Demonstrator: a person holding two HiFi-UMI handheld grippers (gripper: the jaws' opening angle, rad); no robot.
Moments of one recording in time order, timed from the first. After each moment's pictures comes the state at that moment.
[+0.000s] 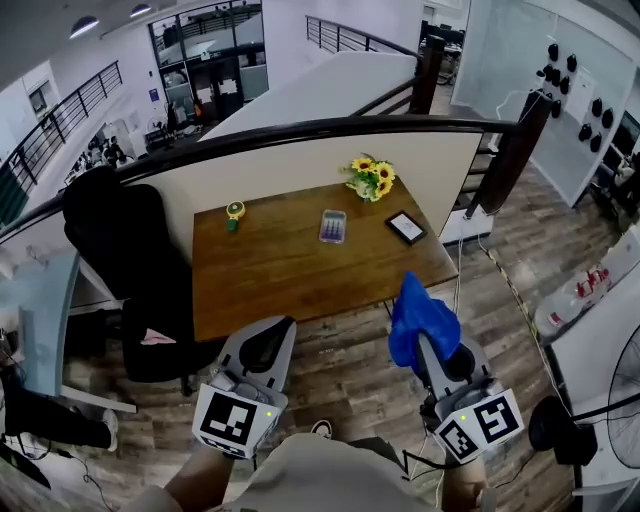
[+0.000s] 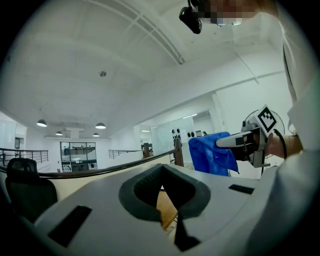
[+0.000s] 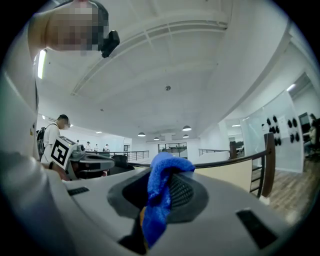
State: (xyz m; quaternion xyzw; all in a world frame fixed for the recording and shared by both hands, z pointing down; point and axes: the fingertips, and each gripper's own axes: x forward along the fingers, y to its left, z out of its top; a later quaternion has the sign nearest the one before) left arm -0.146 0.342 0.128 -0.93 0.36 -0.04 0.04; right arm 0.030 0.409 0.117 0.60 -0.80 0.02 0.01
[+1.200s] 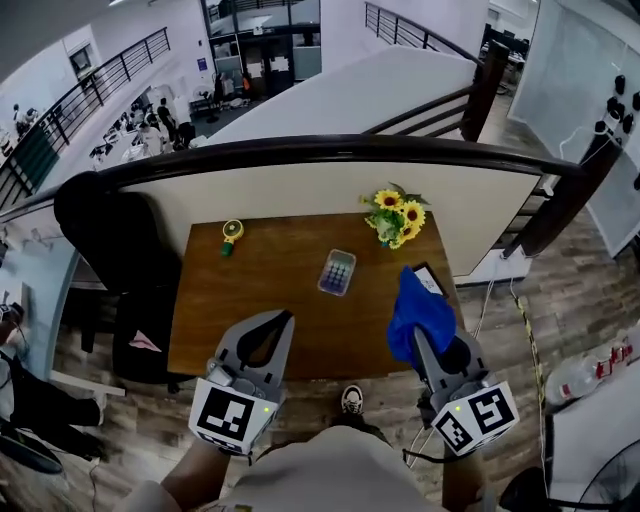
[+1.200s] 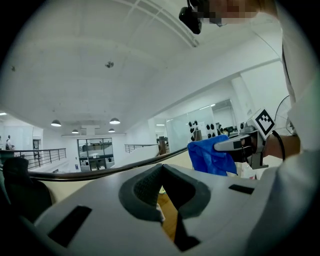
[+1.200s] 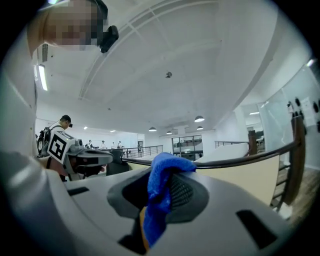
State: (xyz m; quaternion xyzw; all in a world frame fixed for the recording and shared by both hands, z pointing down) left arm -0.024 0.108 0.146 -0.89 0.45 -0.07 0.02; right arm 0.160 0.130 0.151 0.51 -0.86 0.05 0.03
